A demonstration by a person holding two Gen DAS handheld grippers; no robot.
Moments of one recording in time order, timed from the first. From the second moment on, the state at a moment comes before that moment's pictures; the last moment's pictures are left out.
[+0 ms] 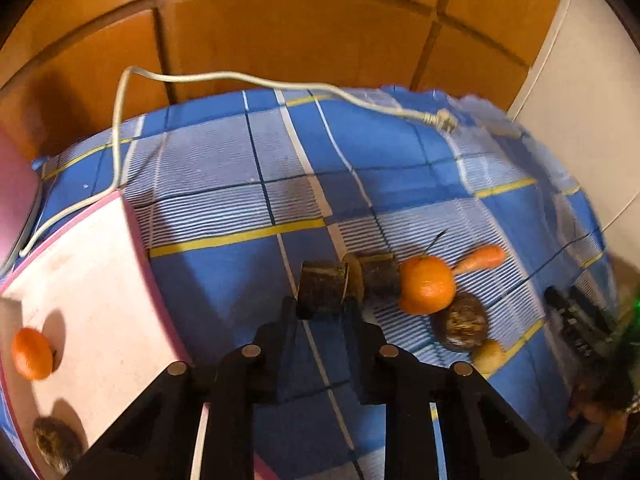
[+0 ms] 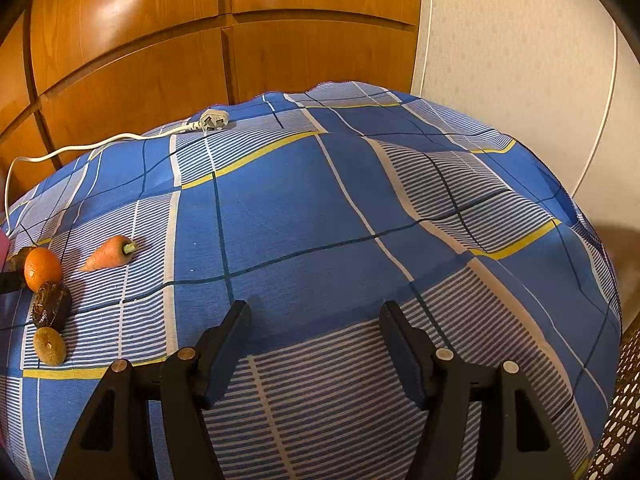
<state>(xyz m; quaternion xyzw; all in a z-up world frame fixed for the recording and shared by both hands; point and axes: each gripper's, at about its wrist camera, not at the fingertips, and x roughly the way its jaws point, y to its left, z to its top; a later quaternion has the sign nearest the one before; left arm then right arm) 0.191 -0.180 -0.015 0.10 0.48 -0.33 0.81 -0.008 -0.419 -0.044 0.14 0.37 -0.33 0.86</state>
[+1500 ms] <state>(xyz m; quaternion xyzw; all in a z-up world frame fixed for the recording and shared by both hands) 0.093 0.036 0.021 -0.04 0.40 -0.03 0.92 -0.008 -0.419 -0.045 0.14 0.37 -0.33 0.86</state>
